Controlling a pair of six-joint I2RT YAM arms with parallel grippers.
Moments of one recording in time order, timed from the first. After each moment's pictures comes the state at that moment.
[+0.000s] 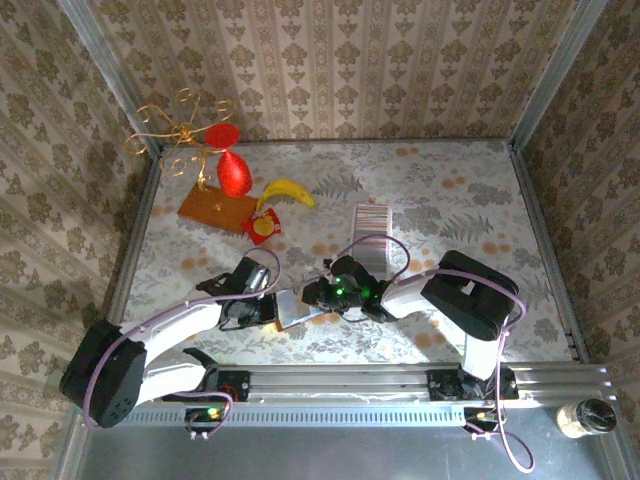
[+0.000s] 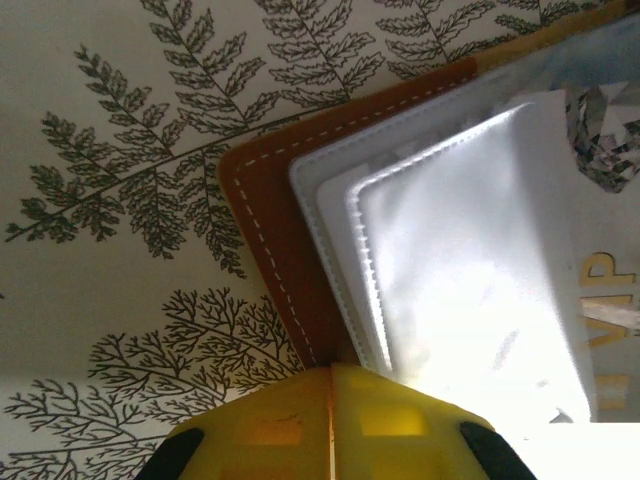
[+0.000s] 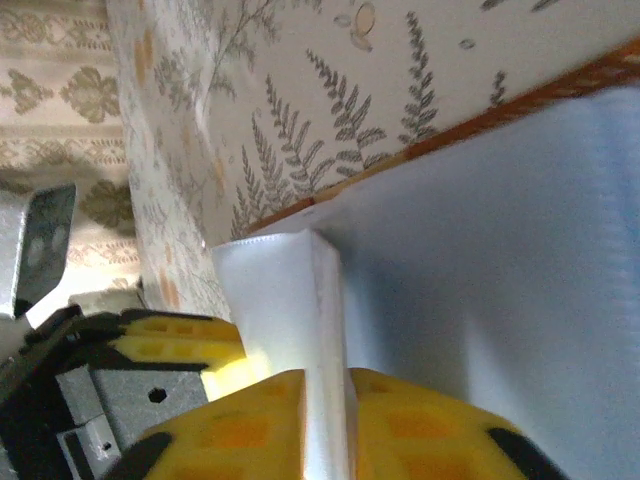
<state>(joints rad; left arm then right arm) -0.63 1.15 0.45 -0.50 0.20 -0.68 0.90 1.83 0.69 0.53 -0.32 1.20</state>
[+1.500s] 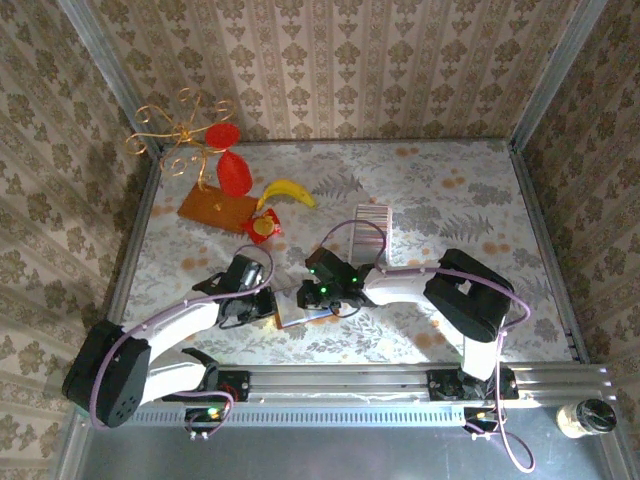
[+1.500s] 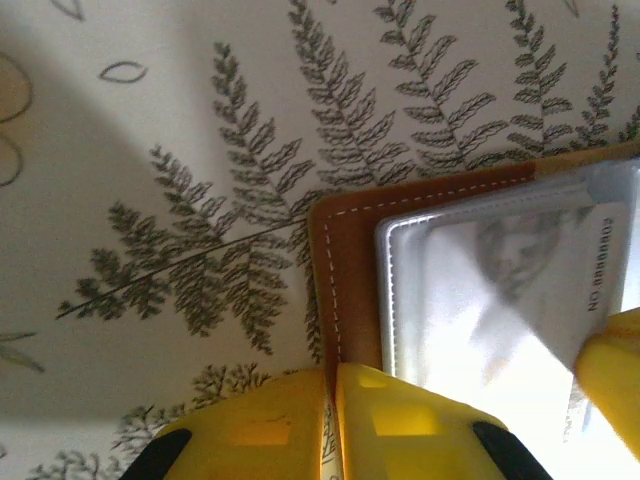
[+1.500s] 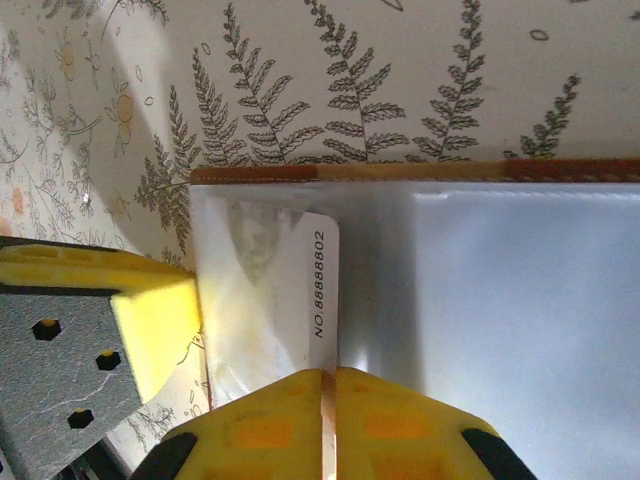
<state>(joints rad) -0.56 1.17 0.42 -0.38 0.22 -0.73 0.94 1.84 0.97 -0.01 -0.23 0.91</state>
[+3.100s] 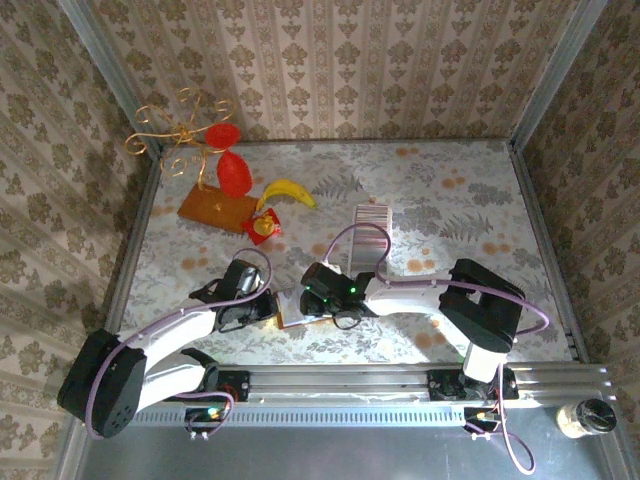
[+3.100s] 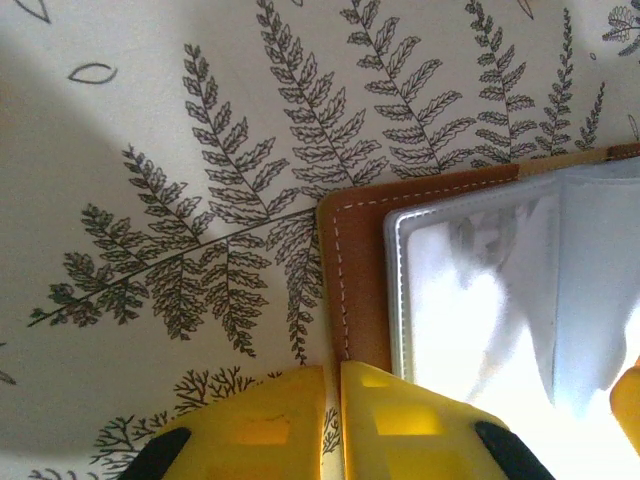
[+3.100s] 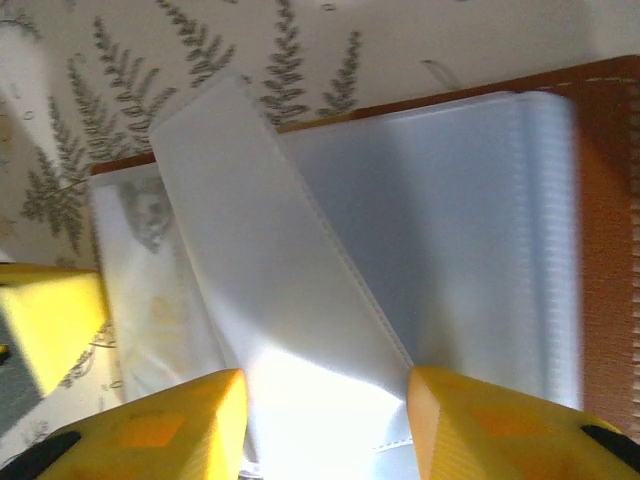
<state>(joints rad) -0.56 1.10 0.35 -0.31 0.24 -0.72 1.04 1.76 0.97 -0.21 0.05 1.03</state>
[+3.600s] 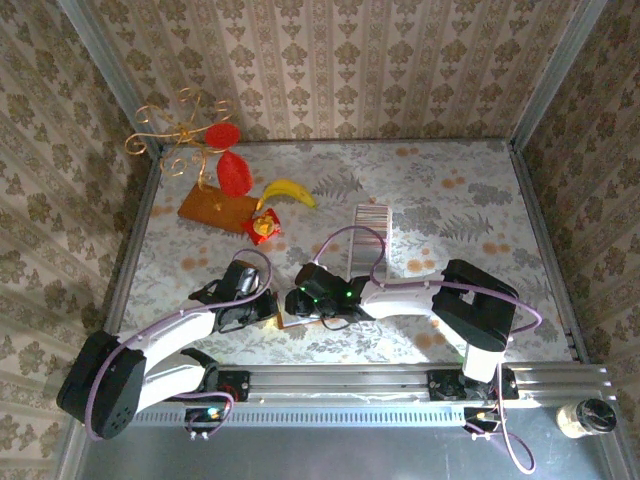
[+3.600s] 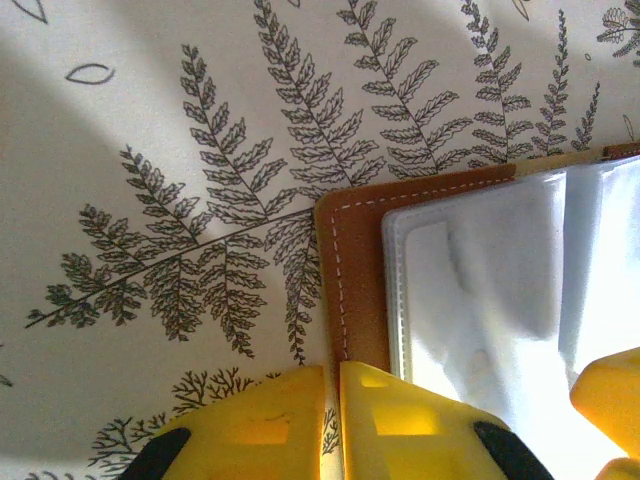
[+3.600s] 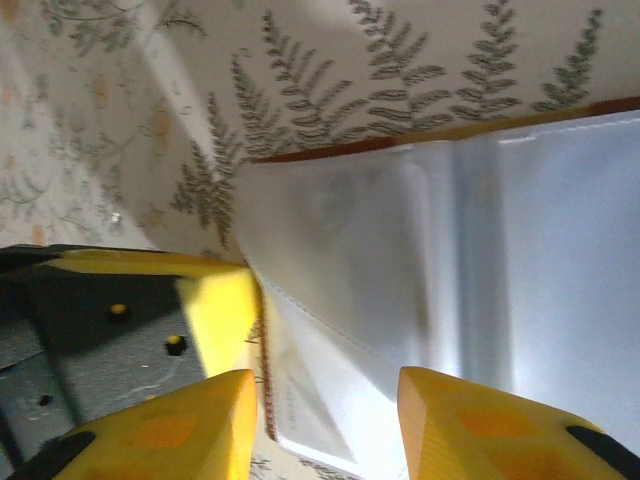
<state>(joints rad) -0.56 1.10 0.35 -0.30 0.24 -0.73 1.06 1.79 0.96 -0.01 -0.02 1.08</state>
